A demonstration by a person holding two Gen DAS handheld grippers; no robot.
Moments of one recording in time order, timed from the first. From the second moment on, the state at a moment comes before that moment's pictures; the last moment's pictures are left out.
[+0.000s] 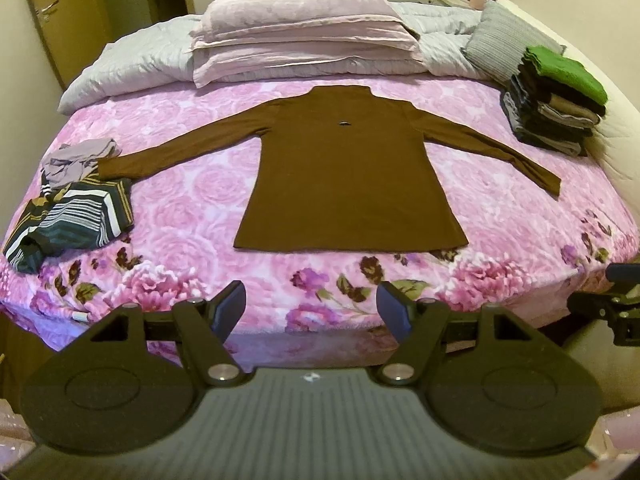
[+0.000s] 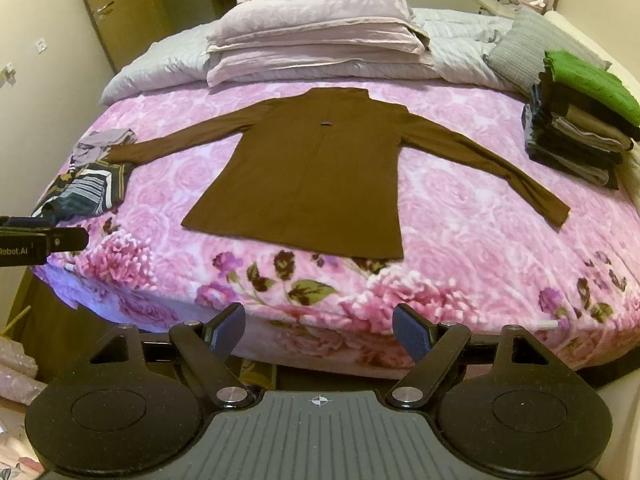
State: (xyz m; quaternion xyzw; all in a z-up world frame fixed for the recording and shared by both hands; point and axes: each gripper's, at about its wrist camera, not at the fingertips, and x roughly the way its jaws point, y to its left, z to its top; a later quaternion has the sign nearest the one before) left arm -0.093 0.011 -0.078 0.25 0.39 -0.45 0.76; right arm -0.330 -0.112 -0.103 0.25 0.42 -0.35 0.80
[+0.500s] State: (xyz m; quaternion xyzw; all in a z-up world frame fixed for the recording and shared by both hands) left arm 0.011 -0.034 -0.108 0.20 0.42 -0.40 0.79; right arm -0.285 -0.196 -0.130 0.28 0.43 -0.36 0.78
